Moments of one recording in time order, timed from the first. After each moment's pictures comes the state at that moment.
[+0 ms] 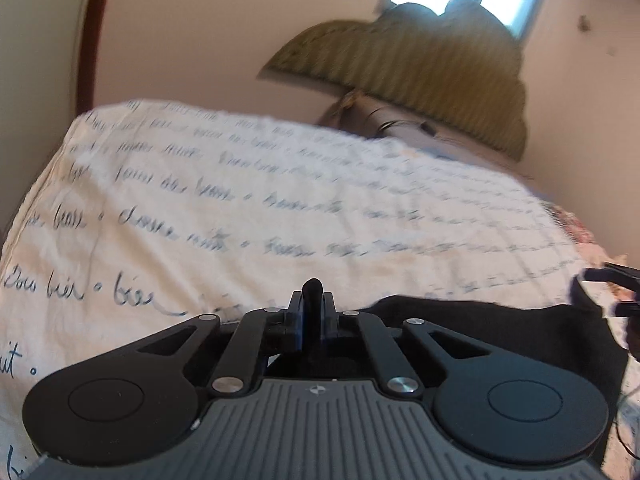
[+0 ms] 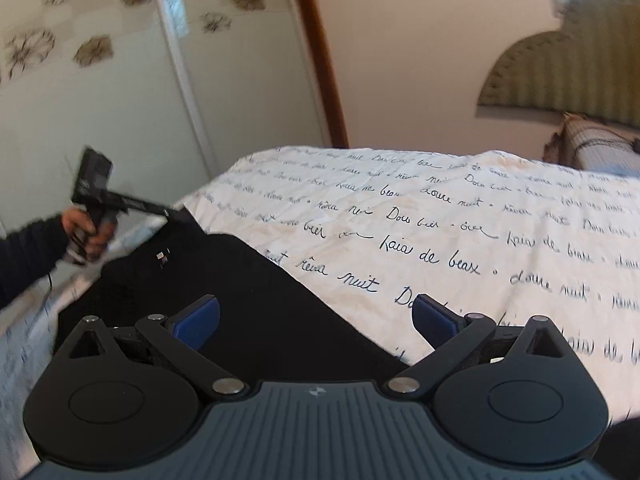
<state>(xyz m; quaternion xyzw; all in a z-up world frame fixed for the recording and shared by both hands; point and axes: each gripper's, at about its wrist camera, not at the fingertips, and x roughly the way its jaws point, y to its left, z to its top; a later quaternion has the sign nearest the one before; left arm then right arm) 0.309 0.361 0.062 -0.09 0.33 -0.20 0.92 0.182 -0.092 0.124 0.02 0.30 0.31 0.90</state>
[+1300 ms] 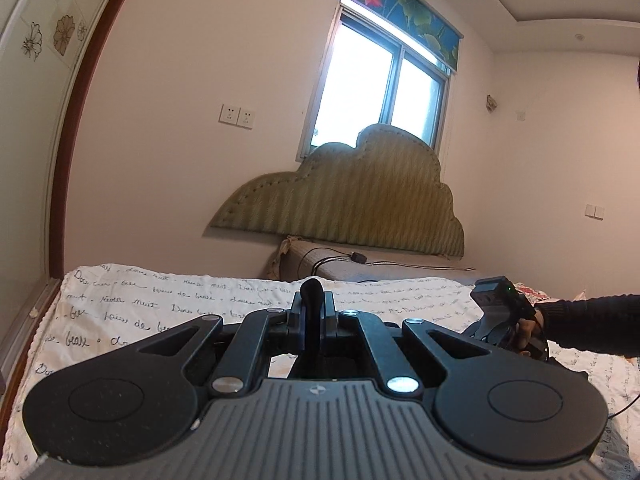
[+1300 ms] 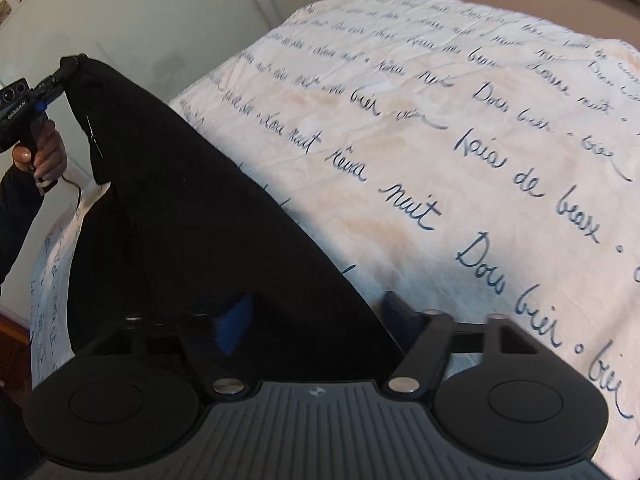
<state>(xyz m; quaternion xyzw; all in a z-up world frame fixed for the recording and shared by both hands) 0.173 0.353 0.122 -0.08 0.10 -0.24 0.96 0.290 -0.042 0.065 -0.03 0.49 0.45 0.74</state>
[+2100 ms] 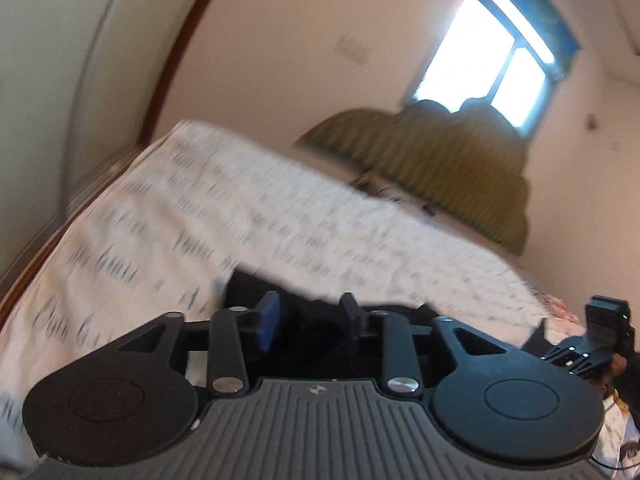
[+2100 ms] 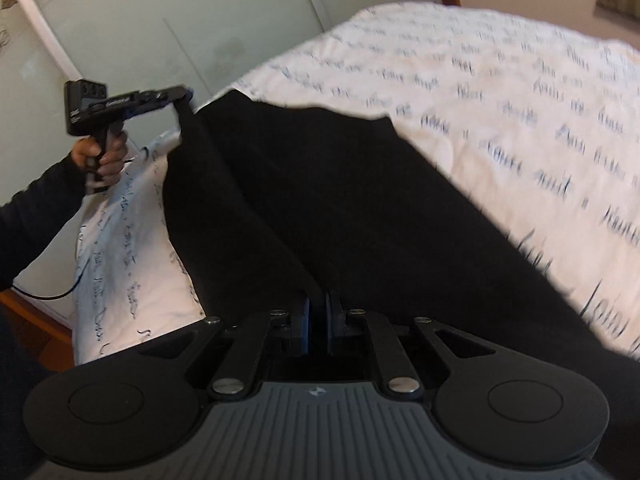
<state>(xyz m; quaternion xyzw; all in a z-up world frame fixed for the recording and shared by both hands) 0.079 0.404 0.047 -0.21 0.26 -0.11 0.94 0.102 -0.045 0.078 -0.02 0.46 0.45 0.77</state>
